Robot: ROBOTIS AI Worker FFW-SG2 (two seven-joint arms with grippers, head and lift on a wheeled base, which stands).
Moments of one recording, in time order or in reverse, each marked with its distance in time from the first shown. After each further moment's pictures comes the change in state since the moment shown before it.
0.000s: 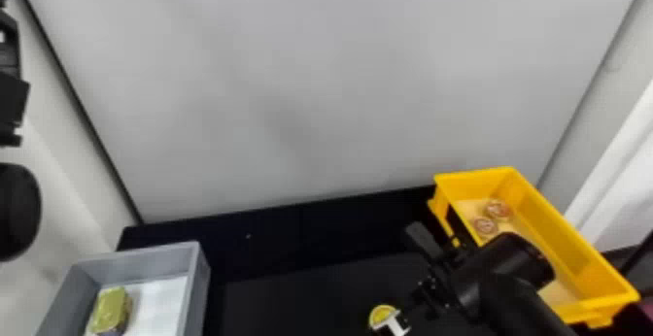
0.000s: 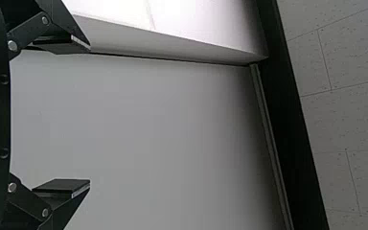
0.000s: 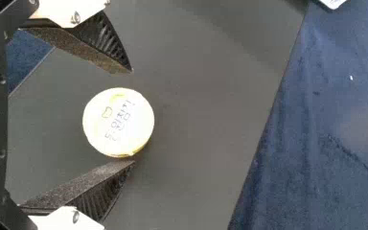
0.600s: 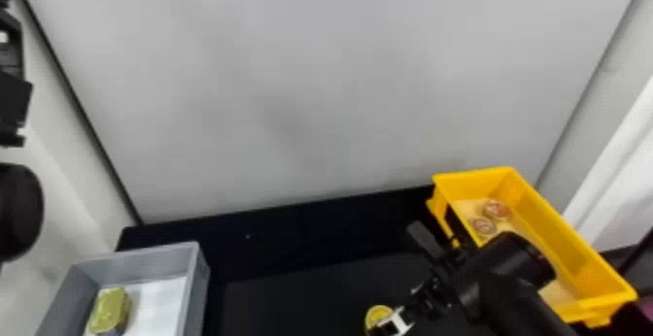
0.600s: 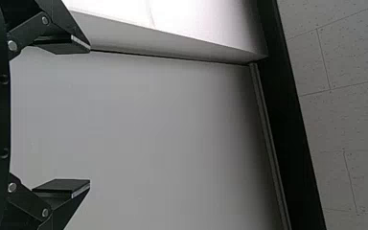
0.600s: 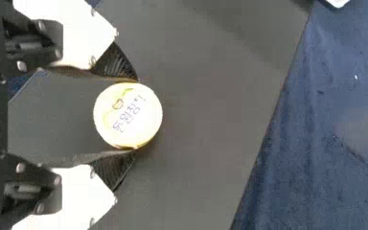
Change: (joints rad) left arm 0.000 -0.001 -0.006 0.000 0.002 -0.003 0.000; right arm 0.006 -0.001 -0.001 -0.008 0.027 0.007 0.018
